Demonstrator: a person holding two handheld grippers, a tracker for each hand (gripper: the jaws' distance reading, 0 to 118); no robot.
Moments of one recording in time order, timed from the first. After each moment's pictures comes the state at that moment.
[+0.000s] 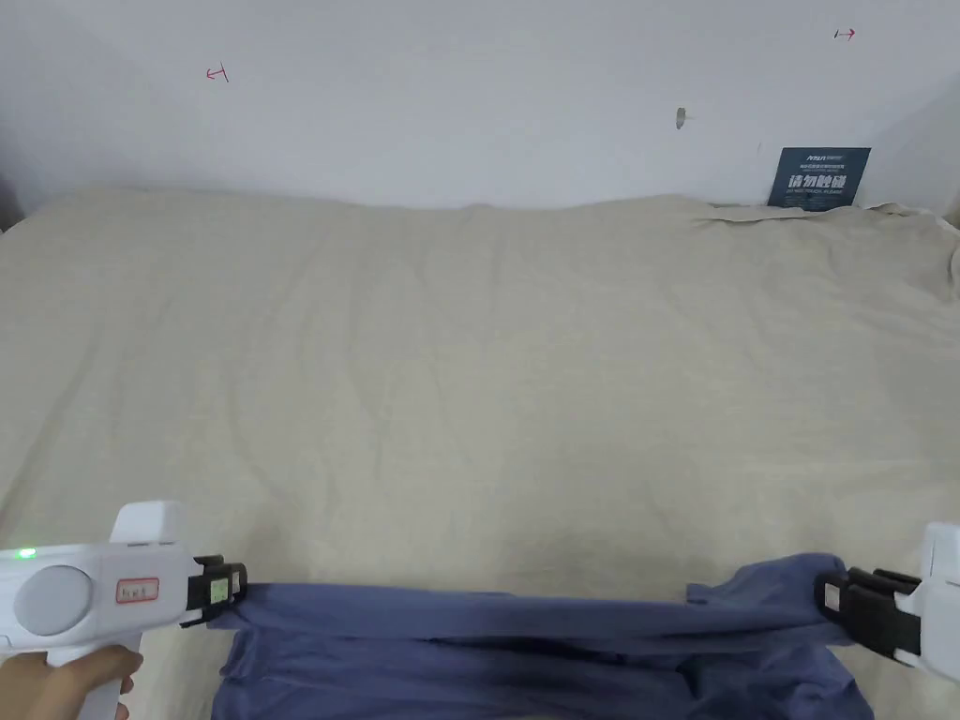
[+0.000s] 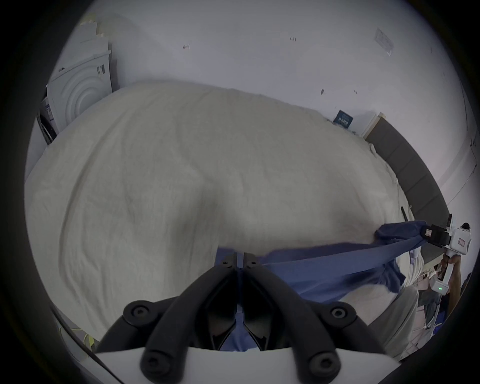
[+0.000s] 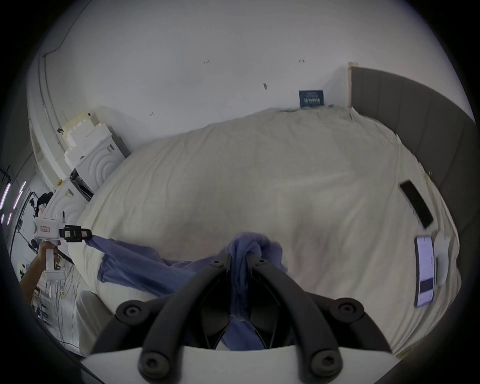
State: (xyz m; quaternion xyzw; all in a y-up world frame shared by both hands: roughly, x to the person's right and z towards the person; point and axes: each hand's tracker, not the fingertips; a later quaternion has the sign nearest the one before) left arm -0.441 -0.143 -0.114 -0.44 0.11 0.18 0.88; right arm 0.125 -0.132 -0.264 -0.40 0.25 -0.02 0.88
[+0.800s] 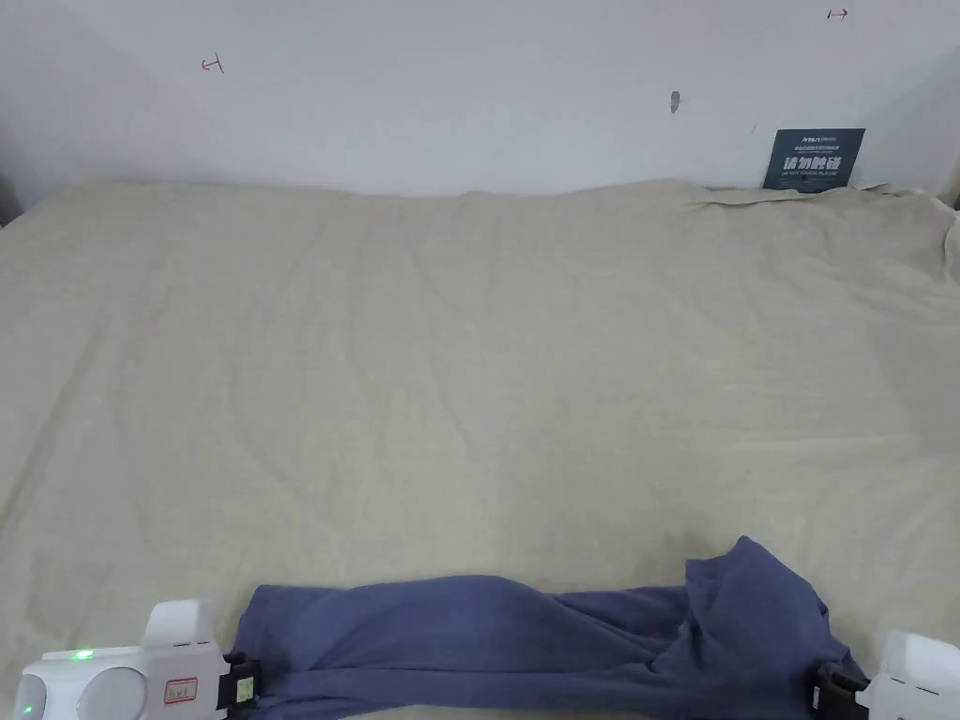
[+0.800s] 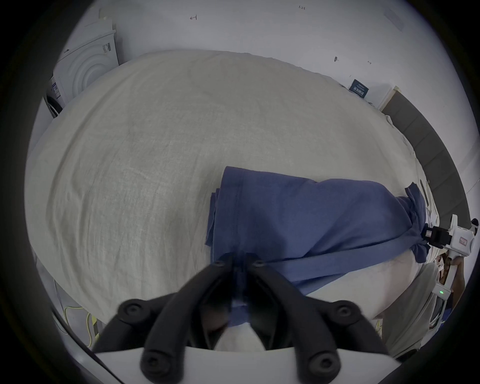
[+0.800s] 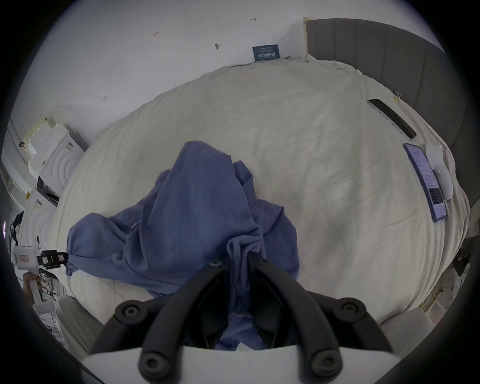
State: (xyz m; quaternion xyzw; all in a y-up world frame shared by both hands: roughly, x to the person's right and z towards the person) left arm -0.419 -0.216 -0.078 -0.49 0.14 0.17 0.84; right arm 0.126 -0.219 -0.225 -0.48 0.14 -0.04 0.86
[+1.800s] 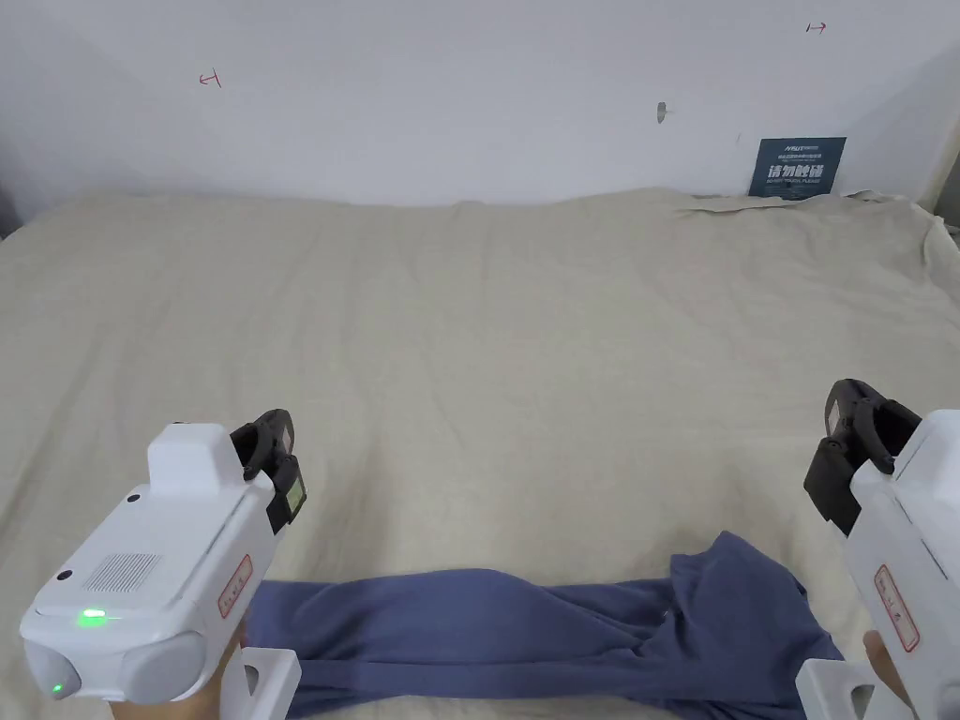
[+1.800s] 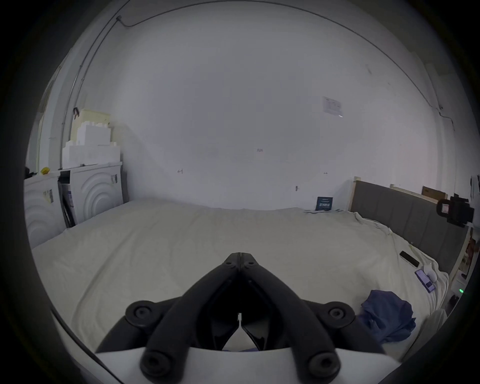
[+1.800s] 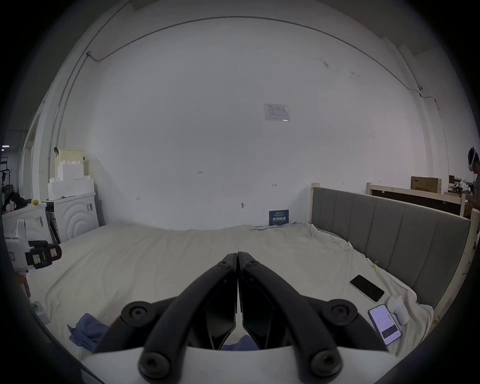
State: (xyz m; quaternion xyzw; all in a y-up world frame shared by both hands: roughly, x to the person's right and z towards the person) left arm -0.322 -0.071 -0.081 -0.10 0.15 0.04 0.98; right arm 0.073 -0.048 -0.182 -0.05 0.14 0.00 0.99
